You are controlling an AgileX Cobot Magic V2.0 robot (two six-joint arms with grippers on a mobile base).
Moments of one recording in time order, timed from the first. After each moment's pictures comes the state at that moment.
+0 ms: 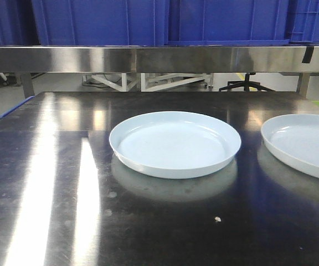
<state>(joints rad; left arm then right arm) 0.00 0.47 -0.32 0.18 0.34 -0.31 -0.17 1.56 -0.79 -0.11 0.26 0.28</state>
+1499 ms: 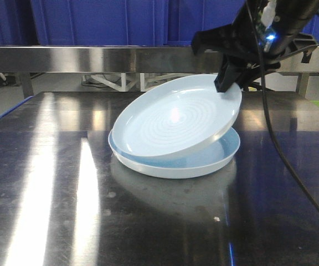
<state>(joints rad) 0.00 0.47 -0.32 0.18 0.34 -0.31 0.40 1.62 -1.12 -0.09 0.41 0.28</state>
